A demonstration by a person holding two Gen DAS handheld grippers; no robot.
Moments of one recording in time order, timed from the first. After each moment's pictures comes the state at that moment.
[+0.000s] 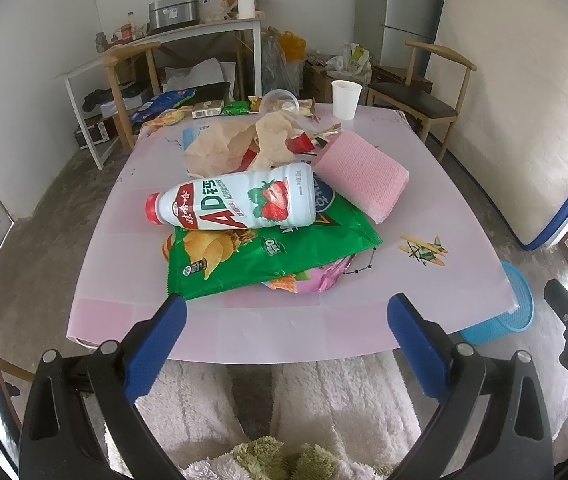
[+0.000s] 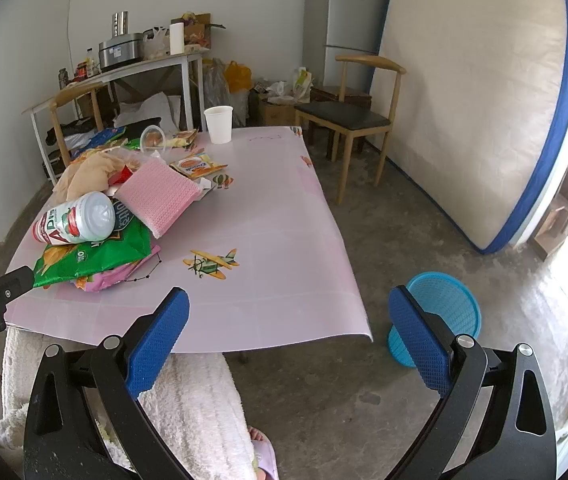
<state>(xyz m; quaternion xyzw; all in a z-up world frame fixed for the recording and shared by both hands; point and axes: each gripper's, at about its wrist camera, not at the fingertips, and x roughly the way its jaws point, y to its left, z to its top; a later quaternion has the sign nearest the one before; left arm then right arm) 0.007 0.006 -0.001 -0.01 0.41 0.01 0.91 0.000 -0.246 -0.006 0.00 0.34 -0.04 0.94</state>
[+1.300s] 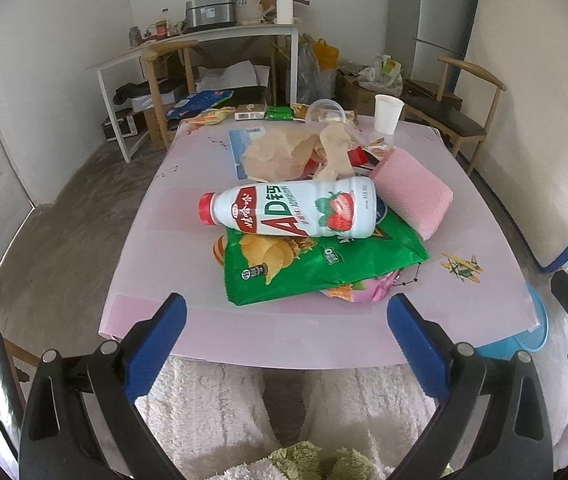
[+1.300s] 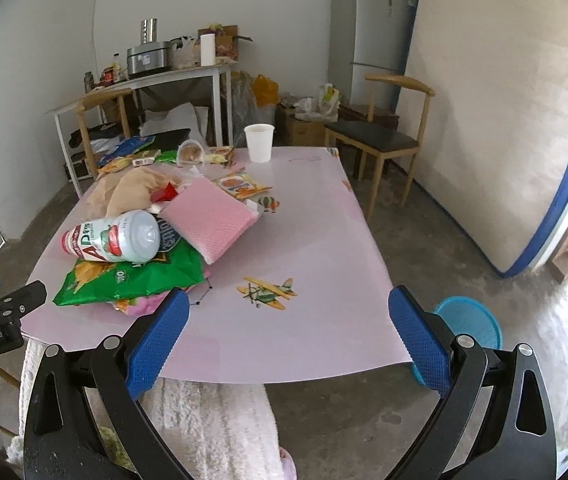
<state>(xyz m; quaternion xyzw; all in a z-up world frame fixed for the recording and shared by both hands) 0.001 0.048 0.006 -0.03 0.40 0.06 0.91 0.013 -0.197 0.011 -0.01 0.31 0.00 0.95</state>
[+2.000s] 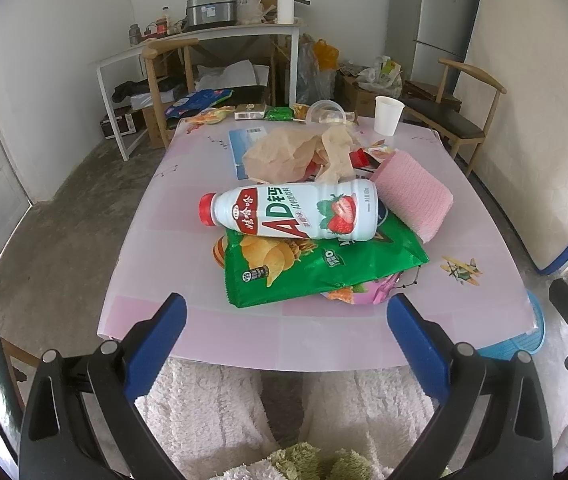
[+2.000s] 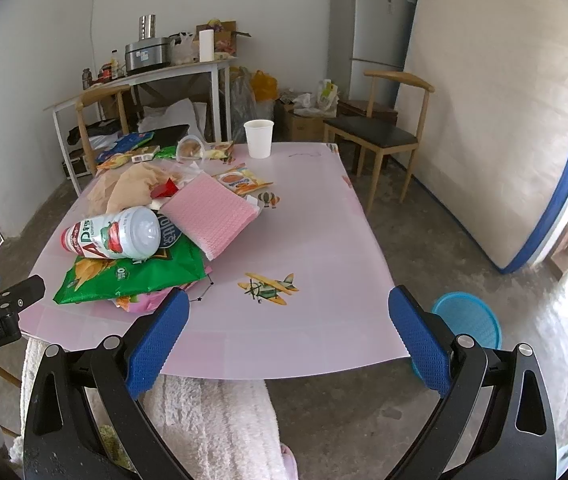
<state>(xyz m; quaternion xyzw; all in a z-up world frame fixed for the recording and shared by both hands) 0.003 0.049 0.005 -0.03 0.40 0.06 0.91 0.013 -0.193 0.011 -0.01 0.32 0.00 0.95</state>
